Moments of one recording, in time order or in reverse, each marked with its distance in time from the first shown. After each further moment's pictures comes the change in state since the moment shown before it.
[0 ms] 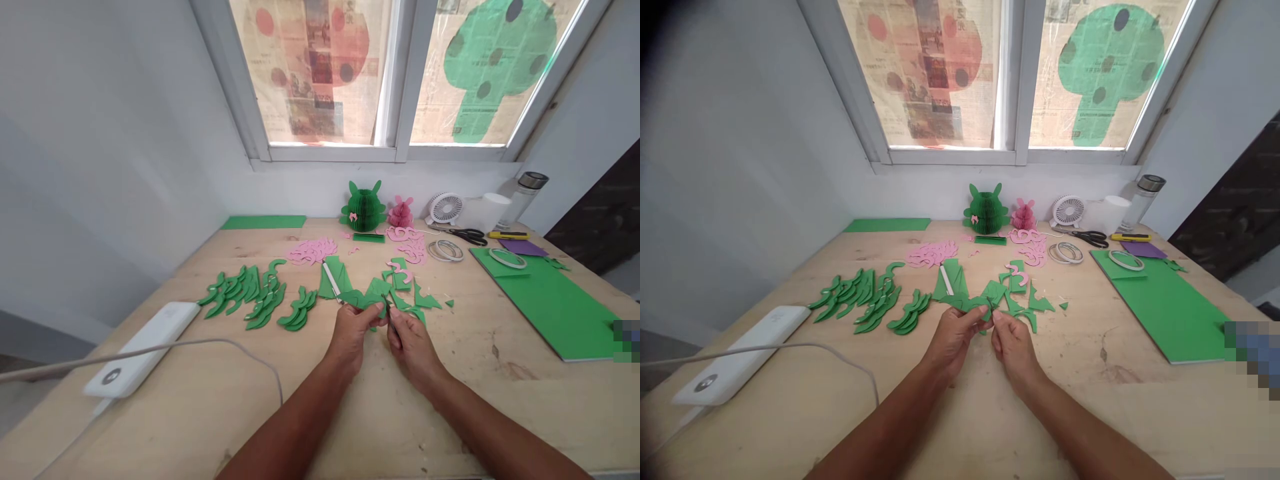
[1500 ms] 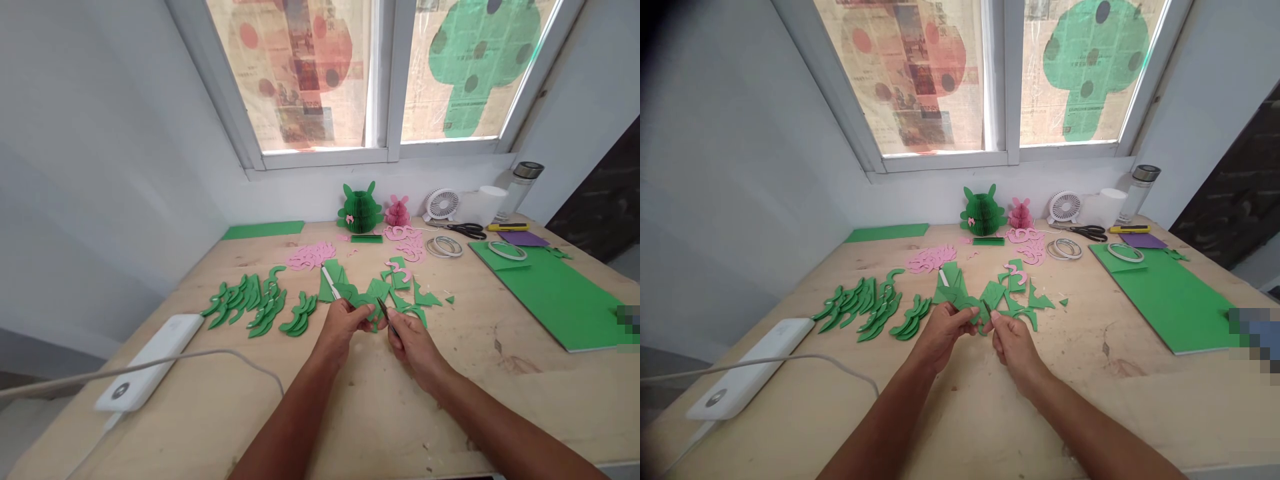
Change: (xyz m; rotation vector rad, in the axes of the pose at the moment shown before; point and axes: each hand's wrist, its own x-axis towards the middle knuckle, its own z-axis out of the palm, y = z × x) left_hand 0.009 0.017 -0.017 0.350 -0.105 -0.013; right_hand -0.001 -0.008 -0.002 -0.011 -0.025 0.137
